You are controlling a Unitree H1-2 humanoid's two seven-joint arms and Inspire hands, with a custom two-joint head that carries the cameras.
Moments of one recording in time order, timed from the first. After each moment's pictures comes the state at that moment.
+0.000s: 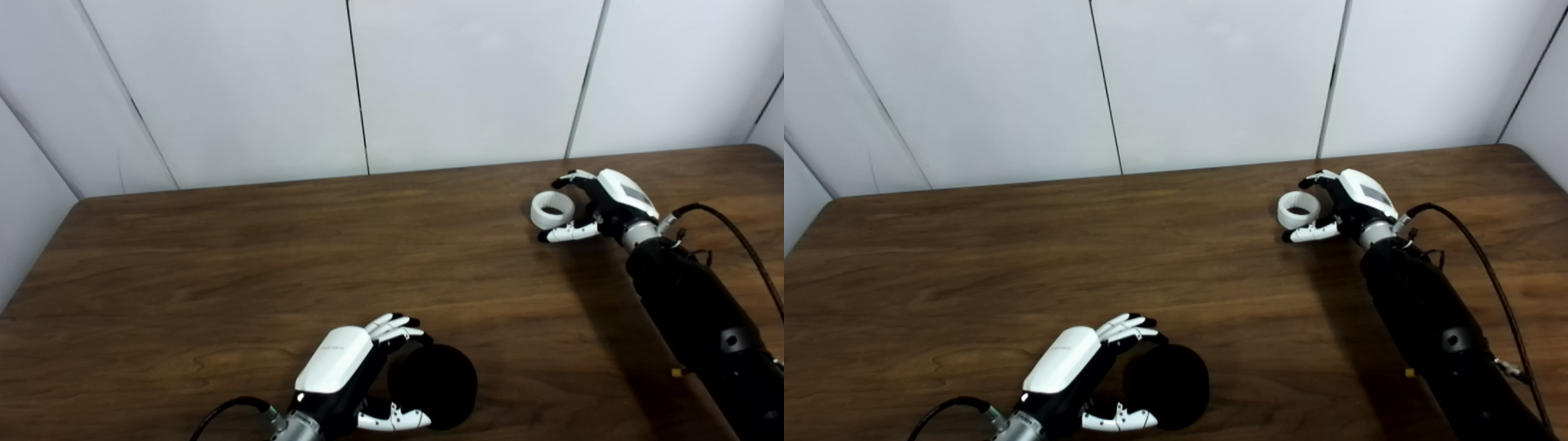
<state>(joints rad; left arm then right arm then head) 0.08 0.20 -0.41 -0.42 0.80 0.10 -0.31 -0.57 -0.44 0.22 0.42 -0.58 0.20 0.05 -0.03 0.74</state>
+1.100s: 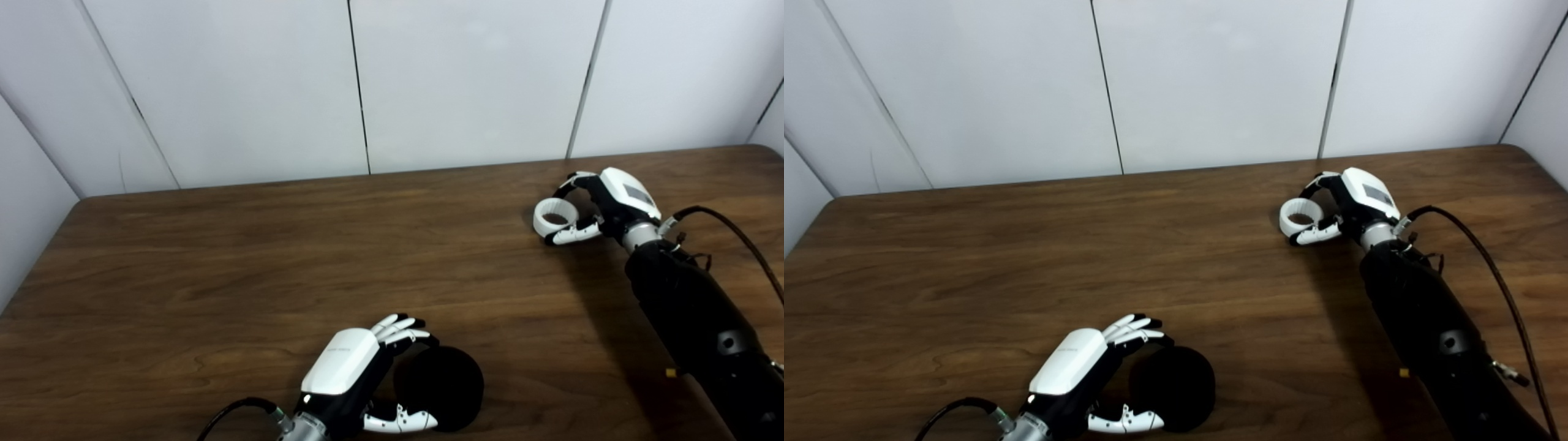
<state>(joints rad) 0.07 0.19 -0.42 -0.42 0.81 0.11 -0.32 -0.56 -0.43 0.21 0.45 -0.59 0.15 -0.05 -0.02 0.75</state>
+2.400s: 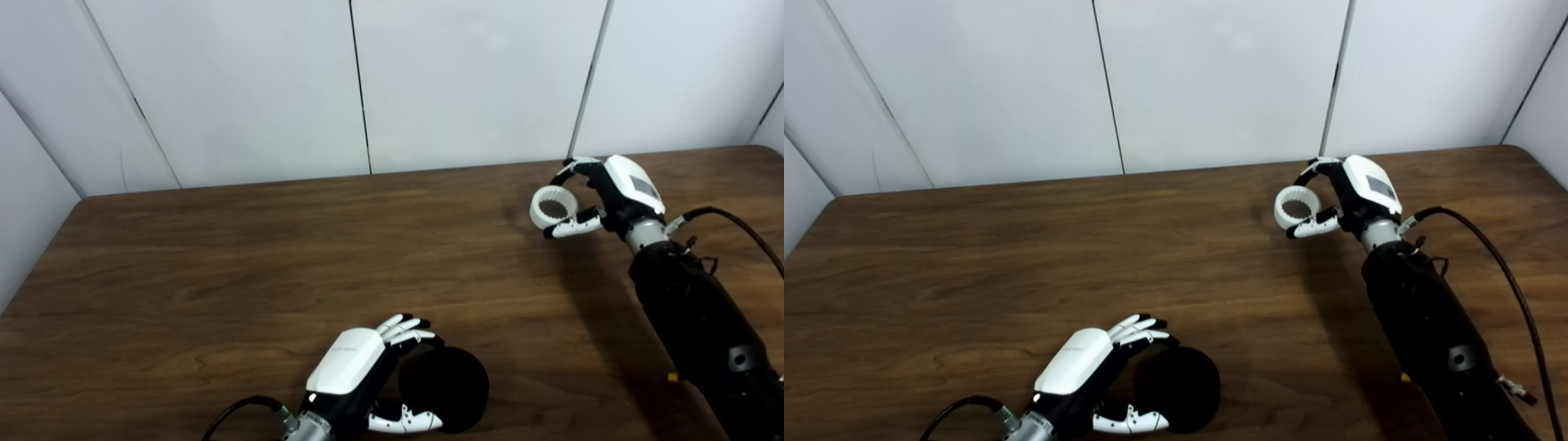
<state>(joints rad) 0.06 0.19 -0.44 -0.41 0.82 0.12 -0.32 -0.50 -0.42 0.15 0.25 -0.57 0.16 -0.03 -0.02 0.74</state>
